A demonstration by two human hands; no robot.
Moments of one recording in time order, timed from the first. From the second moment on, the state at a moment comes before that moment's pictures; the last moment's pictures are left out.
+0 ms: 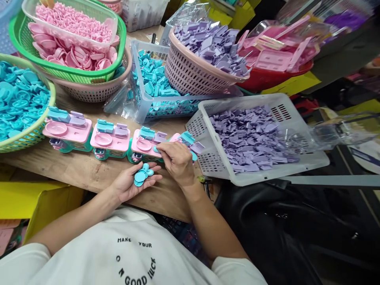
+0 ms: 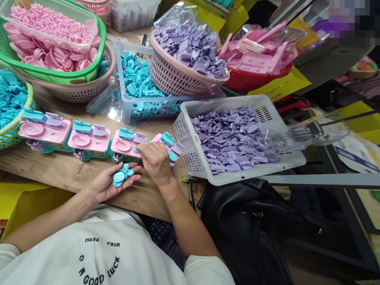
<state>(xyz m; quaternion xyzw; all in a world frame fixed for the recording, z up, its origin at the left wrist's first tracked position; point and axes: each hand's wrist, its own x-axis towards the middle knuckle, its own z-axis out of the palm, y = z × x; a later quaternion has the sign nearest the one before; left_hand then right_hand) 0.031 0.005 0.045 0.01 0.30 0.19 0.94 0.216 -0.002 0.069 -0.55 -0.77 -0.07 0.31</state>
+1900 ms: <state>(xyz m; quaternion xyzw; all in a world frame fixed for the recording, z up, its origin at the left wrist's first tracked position) 0.024 0.002 0.062 0.02 0.39 0.25 0.89 0.193 -0.004 0.039 -0.66 -0.63 -0.22 0.34</state>
